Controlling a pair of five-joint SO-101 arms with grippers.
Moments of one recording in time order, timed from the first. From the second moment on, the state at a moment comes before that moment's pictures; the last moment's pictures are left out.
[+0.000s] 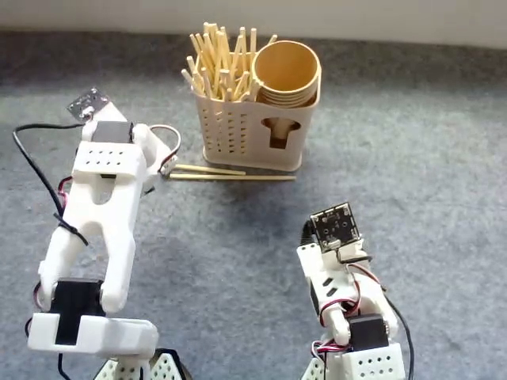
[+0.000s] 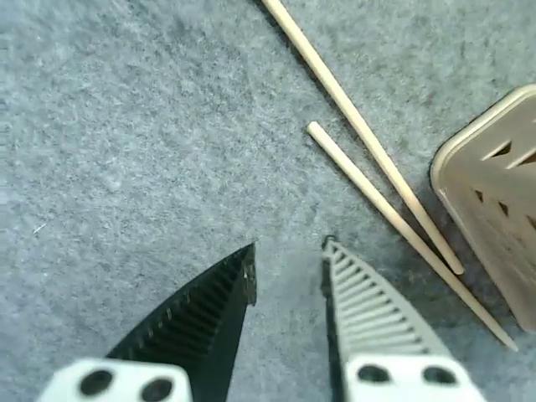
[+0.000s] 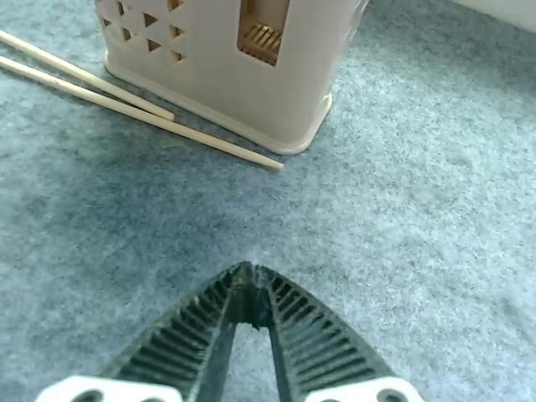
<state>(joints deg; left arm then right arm) -4.4 -3.9 14.0 73.5 54.4 -14.4 -104.6 95.7 47.7 16.3</state>
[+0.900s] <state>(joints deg) -4.4 28.4 -4.3 70.2 65.3 -14.4 -104.6 95.7 47.7 16.3</state>
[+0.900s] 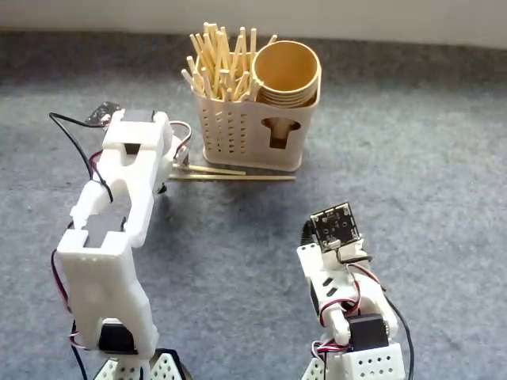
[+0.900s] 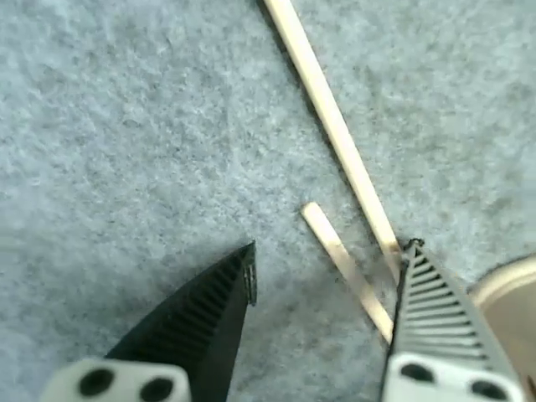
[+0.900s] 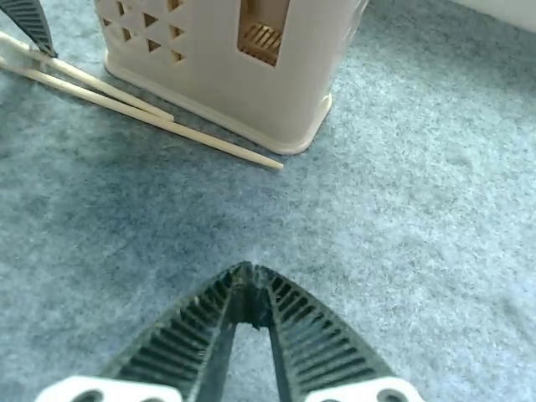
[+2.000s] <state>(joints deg) -4.6 35.7 -12.6 80.6 59.7 -14.4 -104.6 95.7 47.7 16.3</state>
